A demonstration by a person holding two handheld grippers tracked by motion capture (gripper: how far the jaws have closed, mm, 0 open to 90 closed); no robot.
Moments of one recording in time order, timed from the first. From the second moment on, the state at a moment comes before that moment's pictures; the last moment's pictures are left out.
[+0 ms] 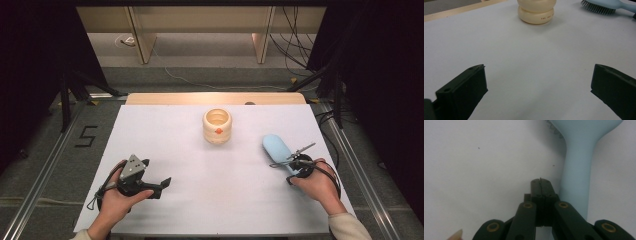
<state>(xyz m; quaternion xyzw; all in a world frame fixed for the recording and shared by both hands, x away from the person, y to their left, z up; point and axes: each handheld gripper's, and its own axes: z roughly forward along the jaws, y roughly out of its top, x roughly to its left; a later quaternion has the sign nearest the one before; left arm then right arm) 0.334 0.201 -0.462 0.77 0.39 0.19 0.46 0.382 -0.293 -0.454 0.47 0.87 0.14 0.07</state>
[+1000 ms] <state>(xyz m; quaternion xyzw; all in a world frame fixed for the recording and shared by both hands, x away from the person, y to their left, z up) 0.334 0.201 -0.462 0.77 0.40 0.19 0.47 0.406 -0.293 -0.410 0.43 0.87 0.18 0.11</state>
